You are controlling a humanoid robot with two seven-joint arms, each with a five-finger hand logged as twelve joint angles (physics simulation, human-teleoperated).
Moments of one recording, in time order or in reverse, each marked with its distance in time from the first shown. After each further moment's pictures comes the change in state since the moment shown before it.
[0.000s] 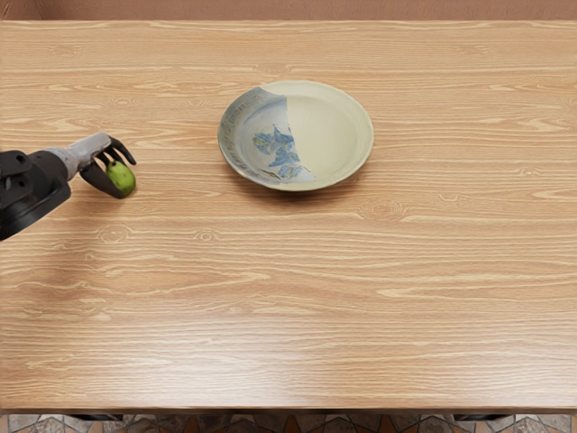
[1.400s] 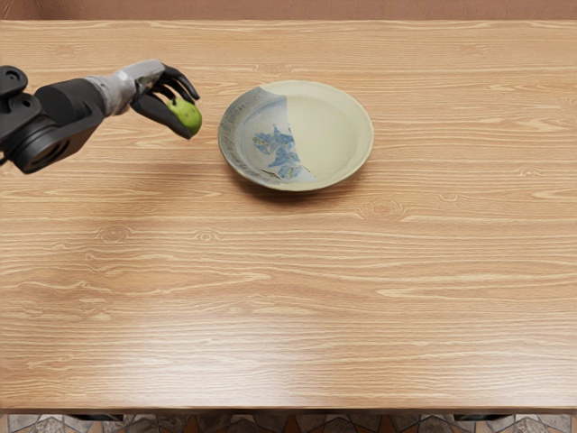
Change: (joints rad) left arm -0.041 -0.035 -0.410 -0.016 -0.021 -0.216 0.007; right arm 0.000 0.000 0.000 0.000 0.000 0.000 0.000
